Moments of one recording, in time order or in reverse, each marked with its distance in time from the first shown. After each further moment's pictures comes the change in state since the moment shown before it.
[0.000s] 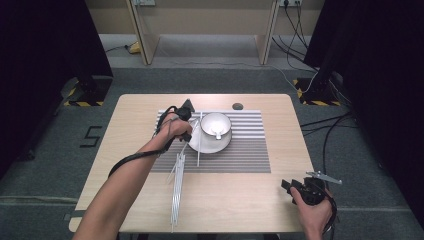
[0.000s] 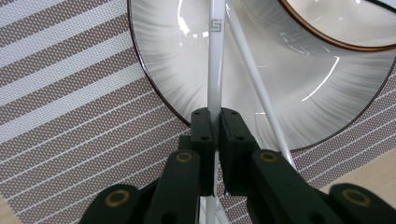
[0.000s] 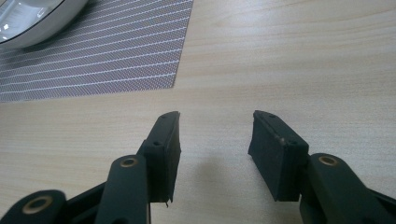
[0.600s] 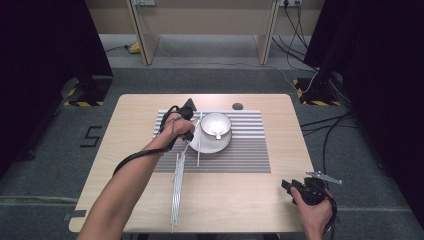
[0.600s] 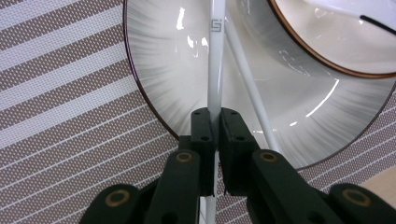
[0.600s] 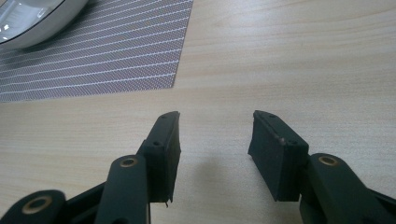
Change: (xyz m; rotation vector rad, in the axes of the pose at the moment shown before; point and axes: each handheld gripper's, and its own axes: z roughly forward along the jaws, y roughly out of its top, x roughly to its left) left arm -0.002 0.008 0.008 -0.009 0.002 -0.029; right arm 0.000 0.000 0.000 0.000 0.001 0.005
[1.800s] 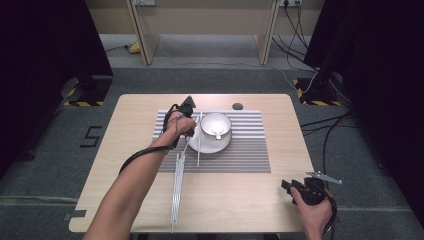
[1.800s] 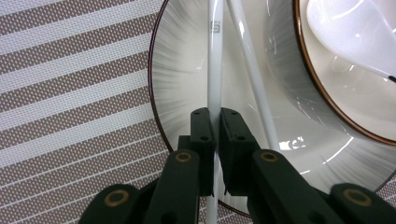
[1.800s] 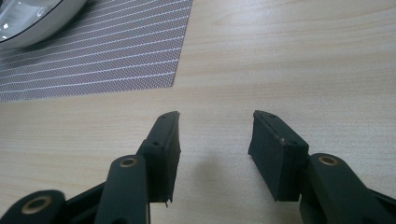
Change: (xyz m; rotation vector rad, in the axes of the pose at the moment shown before) left arm 0.004 0.012 0.010 -0.061 0.034 -0.092; right arm -0.001 0.000 0.001 0.003 0.003 -0.001
